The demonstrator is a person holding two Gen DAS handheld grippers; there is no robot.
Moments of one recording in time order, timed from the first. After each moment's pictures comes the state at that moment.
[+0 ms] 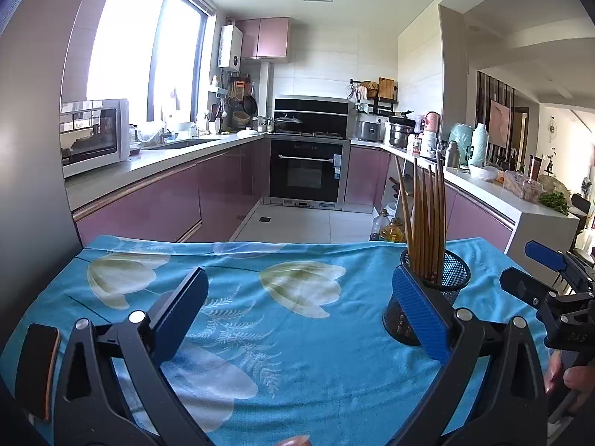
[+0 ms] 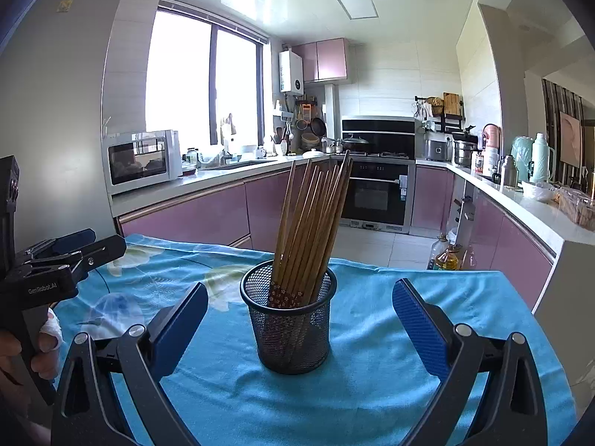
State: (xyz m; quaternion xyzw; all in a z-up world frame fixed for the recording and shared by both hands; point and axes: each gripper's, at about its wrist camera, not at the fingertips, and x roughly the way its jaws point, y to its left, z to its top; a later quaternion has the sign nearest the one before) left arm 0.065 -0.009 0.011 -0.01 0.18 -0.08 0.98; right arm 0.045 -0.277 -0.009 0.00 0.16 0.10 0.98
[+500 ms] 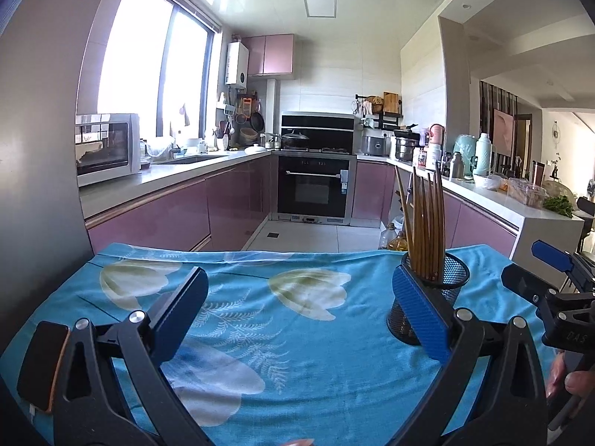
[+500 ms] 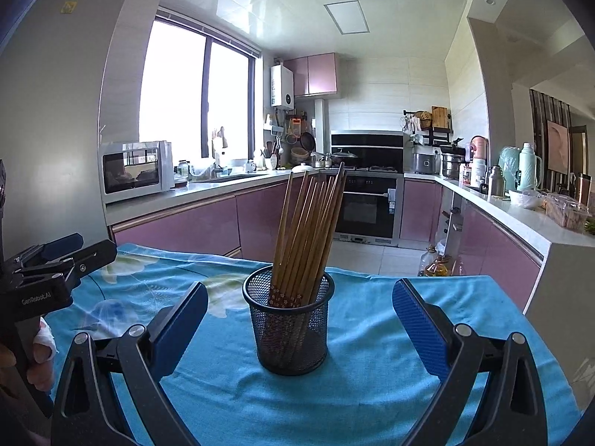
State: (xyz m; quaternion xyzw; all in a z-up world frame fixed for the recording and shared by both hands) left arm 0.039 -0.010 0.011 -0.01 0.14 -0.06 0.99; right arm 0.026 -0.269 -0.010 0.01 0.13 0.08 0.99
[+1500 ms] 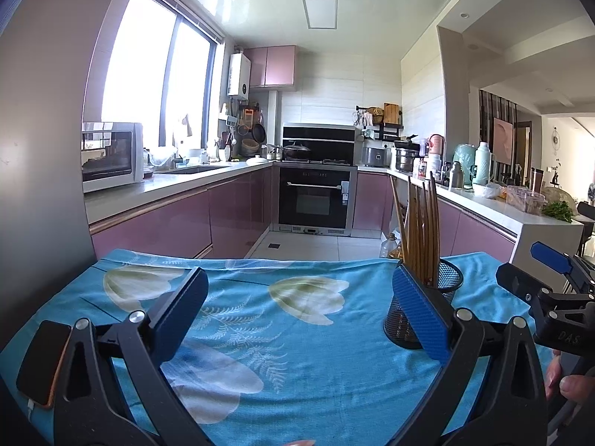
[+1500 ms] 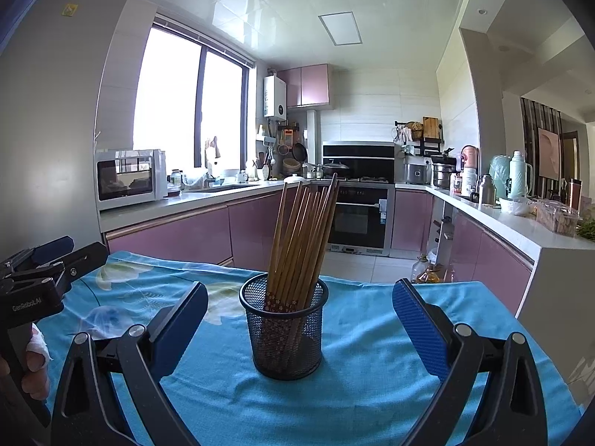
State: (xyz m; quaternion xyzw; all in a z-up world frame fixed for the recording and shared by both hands) left arm 0.027 -0.011 0.013 -0.01 0.12 -0.06 0.99; right arm 0.018 -0.267 -0.011 0.00 0.11 0.06 0.99
